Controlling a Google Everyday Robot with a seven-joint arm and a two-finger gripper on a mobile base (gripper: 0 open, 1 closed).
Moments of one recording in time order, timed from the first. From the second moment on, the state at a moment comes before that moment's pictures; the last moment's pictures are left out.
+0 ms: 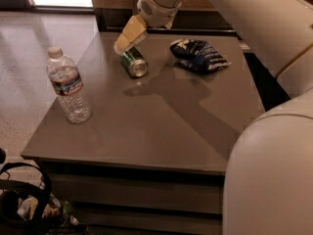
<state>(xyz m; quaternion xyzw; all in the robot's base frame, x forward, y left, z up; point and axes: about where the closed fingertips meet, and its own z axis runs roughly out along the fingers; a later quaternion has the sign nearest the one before) 0.693 0.023 0.938 -0.38 0.89 0.10 0.24</state>
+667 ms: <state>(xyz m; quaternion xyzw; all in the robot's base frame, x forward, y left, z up) 0.708 0.066 0.905 -0.40 0.89 0.11 0.20</state>
